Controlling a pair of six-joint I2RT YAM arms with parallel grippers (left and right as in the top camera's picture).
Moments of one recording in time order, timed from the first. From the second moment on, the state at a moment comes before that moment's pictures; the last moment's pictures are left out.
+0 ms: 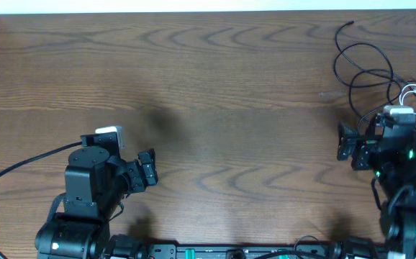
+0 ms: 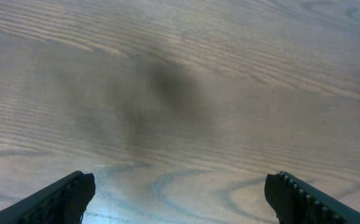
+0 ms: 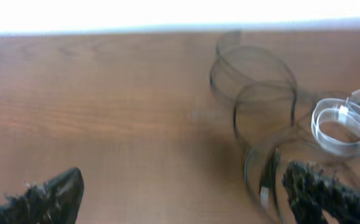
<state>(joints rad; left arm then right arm) -0.15 0.67 0.92 -1.02 0.02 -0.30 -0.15 0.64 0.74 -0.54 -0.21 -0.05</state>
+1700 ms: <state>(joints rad) -0.15 0.67 0.91 -1.02 0.02 -0.30 0.01 0.01 0.01 -0.06 -0.13 -0.06</state>
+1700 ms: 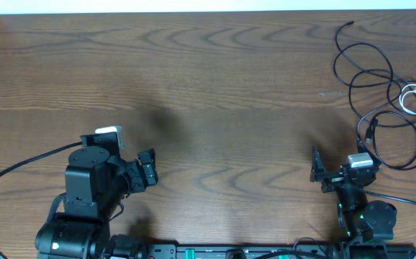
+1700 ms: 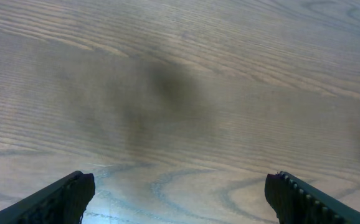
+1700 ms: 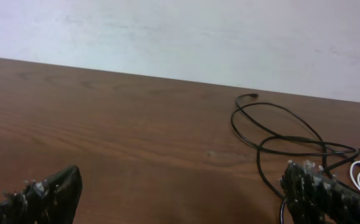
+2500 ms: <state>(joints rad) -0.02 0.37 0.60 -0.66 -0.01 -0.27 0.01 0.01 0.01 -0.06 -0.13 -0.06</state>
